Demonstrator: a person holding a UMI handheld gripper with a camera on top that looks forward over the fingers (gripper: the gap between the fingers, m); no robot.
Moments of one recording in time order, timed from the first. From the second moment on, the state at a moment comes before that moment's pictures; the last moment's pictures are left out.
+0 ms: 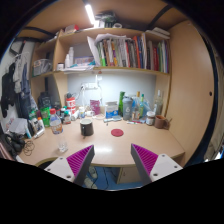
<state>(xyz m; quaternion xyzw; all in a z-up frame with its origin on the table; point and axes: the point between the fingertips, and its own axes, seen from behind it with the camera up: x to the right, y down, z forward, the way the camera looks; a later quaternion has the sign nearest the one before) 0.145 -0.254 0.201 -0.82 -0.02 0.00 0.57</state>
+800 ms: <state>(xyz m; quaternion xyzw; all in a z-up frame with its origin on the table) -0.013 -0.169 0.098 -0.82 -0.08 0.11 0.56</state>
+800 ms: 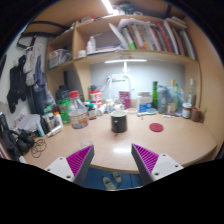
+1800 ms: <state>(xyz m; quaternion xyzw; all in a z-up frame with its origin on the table) -0.192 -0.017 0.079 -0.78 -0.16 0.17 0.58</state>
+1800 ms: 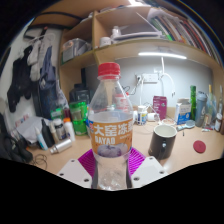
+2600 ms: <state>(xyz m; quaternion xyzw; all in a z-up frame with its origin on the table) -0.235 0.067 0.201 -0.51 0.47 0.72 0.03</state>
